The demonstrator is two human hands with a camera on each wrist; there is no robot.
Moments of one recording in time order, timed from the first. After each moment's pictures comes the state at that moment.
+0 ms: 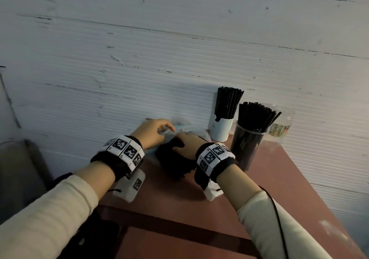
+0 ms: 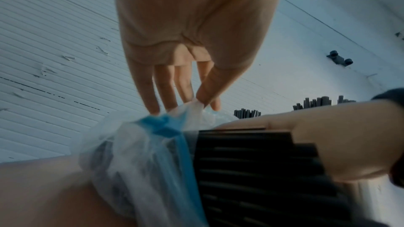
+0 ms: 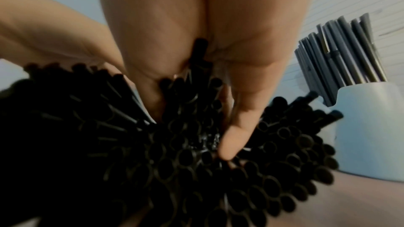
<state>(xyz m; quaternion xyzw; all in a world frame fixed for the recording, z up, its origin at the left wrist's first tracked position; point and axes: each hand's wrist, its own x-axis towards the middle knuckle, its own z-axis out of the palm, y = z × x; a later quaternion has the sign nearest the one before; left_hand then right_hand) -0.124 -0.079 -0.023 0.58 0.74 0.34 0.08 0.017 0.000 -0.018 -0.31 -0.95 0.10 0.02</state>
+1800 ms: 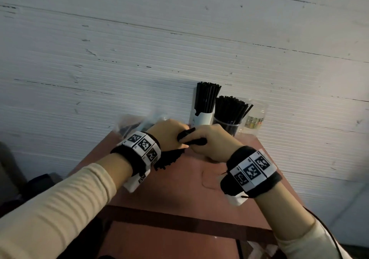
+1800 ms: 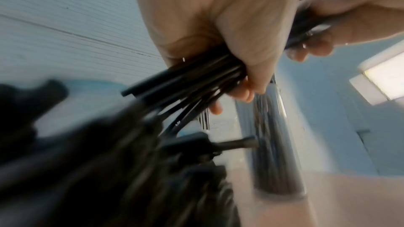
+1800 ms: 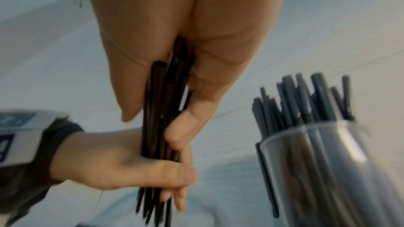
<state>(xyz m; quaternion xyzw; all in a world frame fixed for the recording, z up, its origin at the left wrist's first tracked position) -0.037 -0.042 -0.010 0.74 0.66 0.13 -0.05 0.140 -0.007 0.016 -0.18 -0.96 0.10 0.17</state>
